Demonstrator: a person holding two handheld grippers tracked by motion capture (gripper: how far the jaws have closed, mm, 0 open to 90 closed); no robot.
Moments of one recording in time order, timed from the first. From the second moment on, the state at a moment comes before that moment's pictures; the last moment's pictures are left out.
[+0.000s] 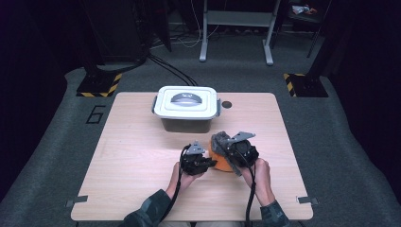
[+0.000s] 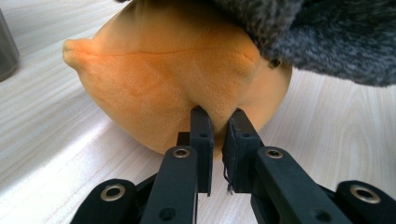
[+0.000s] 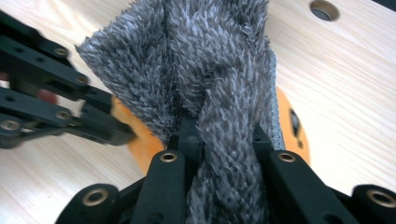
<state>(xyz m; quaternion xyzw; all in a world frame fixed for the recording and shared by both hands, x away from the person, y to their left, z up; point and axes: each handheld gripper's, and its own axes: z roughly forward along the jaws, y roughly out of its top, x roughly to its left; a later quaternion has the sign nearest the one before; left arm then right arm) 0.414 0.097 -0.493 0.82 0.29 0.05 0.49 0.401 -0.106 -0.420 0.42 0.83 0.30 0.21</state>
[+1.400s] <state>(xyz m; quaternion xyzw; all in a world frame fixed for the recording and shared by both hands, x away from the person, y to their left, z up) 0.415 0.099 -0.495 0.82 0.30 0.05 0.49 0.412 -0.196 -0.443 0.54 0.76 0.29 0.20</state>
